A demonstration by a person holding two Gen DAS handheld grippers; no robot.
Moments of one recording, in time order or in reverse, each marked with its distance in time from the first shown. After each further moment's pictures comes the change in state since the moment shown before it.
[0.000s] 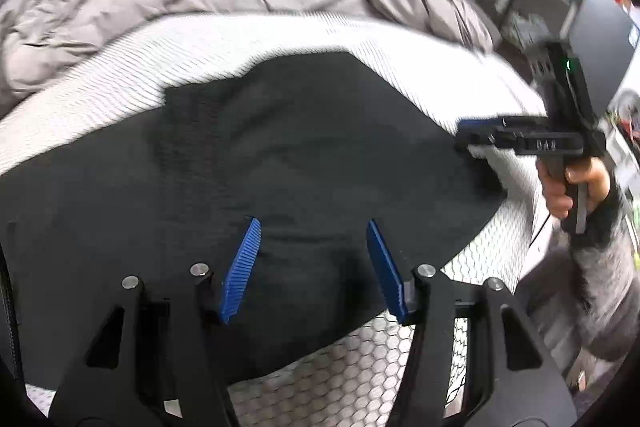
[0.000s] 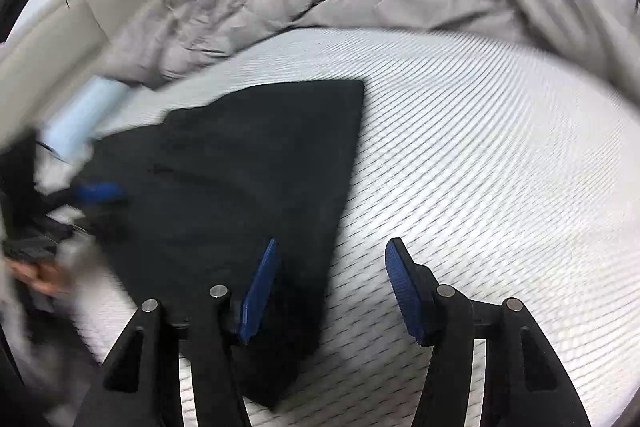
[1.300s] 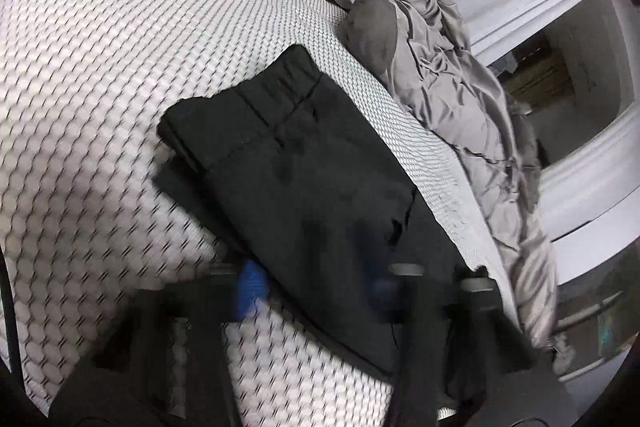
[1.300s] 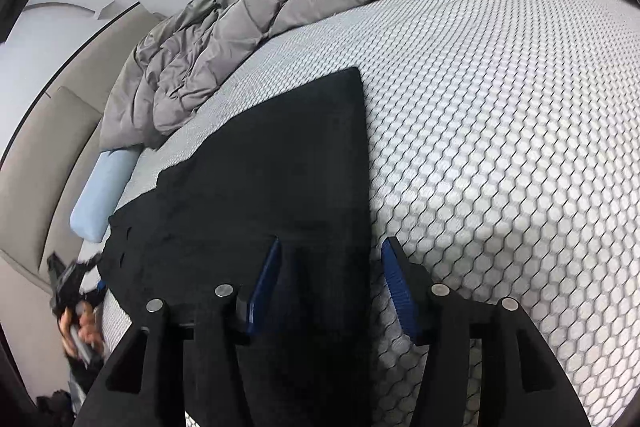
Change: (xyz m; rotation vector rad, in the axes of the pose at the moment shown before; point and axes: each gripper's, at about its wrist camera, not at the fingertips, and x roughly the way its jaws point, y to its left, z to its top) left arm -0.160 0.267 -0.160 -1.059 -0.385 0.281; right arm 0.046 -0.032 0.029 0.262 0.001 0.110
